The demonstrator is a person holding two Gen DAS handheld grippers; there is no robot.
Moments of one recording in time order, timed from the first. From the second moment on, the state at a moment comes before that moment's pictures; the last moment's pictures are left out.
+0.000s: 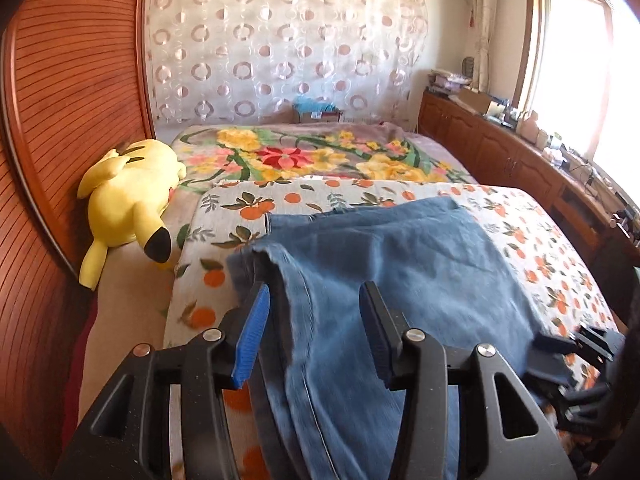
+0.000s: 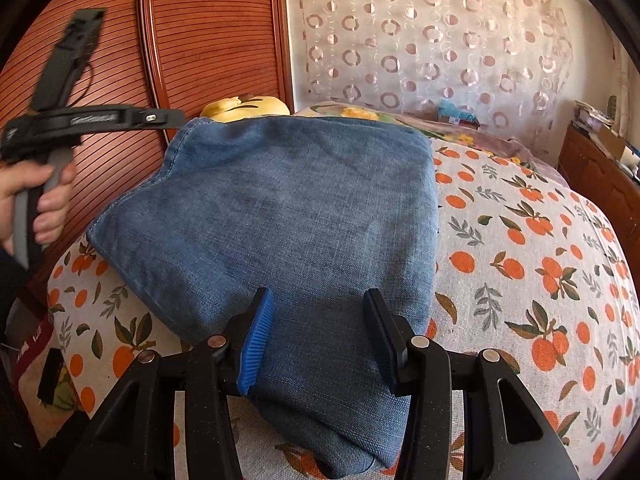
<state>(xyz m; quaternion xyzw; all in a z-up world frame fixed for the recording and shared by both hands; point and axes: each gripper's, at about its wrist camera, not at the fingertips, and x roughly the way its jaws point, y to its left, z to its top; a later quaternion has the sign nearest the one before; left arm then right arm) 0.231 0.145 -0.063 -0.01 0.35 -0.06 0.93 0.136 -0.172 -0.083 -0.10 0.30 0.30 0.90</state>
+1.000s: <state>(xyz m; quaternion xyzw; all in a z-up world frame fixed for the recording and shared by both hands) 0.248 0.138 -0.053 0.00 0.34 -0.05 0.94 0.129 -0.187 -0.074 -0.07 0.29 0.29 0.91</state>
